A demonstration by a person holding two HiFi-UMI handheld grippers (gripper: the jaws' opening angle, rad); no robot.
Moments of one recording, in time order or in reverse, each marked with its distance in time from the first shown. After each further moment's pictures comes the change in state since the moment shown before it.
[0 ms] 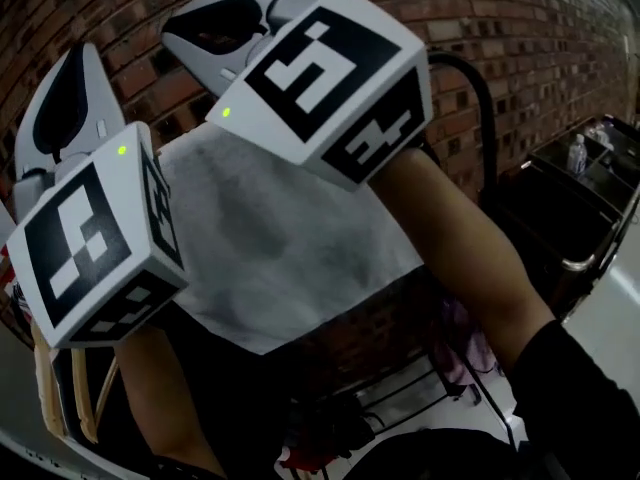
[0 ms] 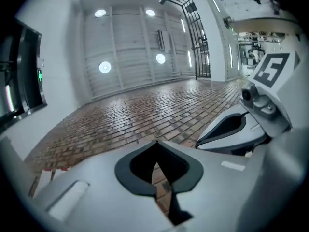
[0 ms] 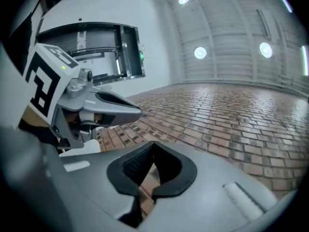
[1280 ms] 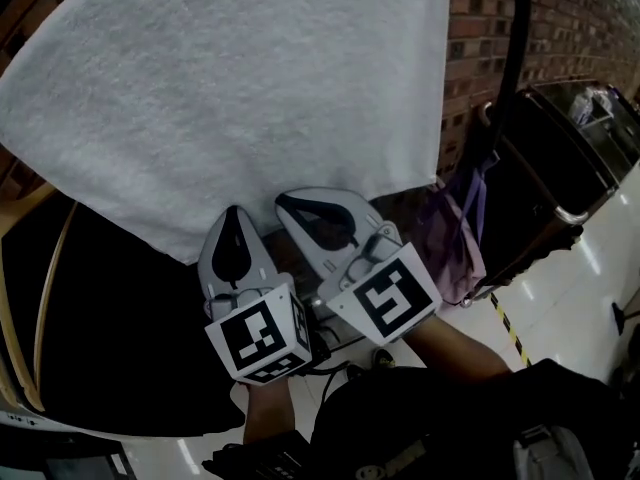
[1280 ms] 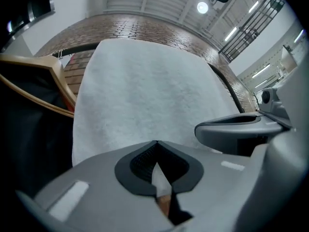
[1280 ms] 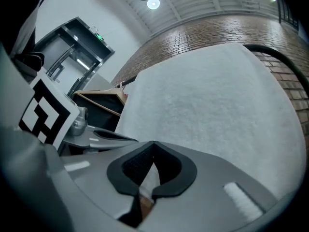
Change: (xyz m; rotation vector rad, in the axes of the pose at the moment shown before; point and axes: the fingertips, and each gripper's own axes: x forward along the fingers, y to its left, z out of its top) left arm -0.271 -0.204 -0.268 -0.518 0.751 -0.233; right arm -0.180 0.249 -0.218 0.585 0.414 0.018
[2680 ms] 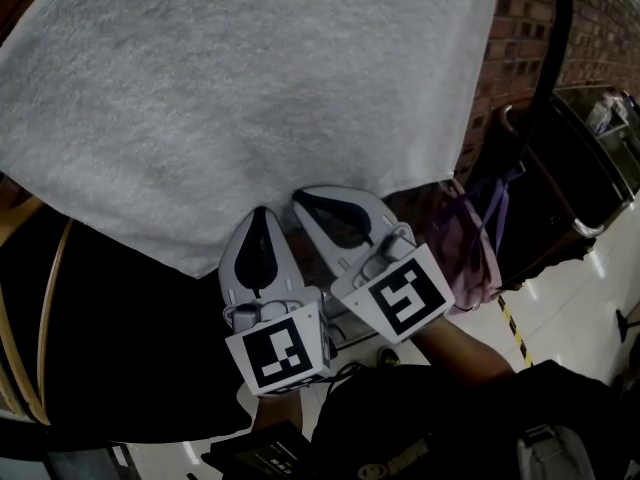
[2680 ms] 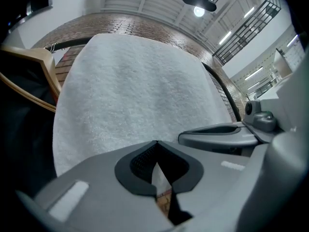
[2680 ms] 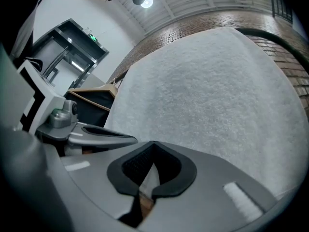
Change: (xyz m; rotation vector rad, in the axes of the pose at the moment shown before) left arm 0.017 -0.020 -0.005 0.016 -0.024 -0.085; right arm 0.021 -0.021 -0.029 0.079 0.005 -0.028
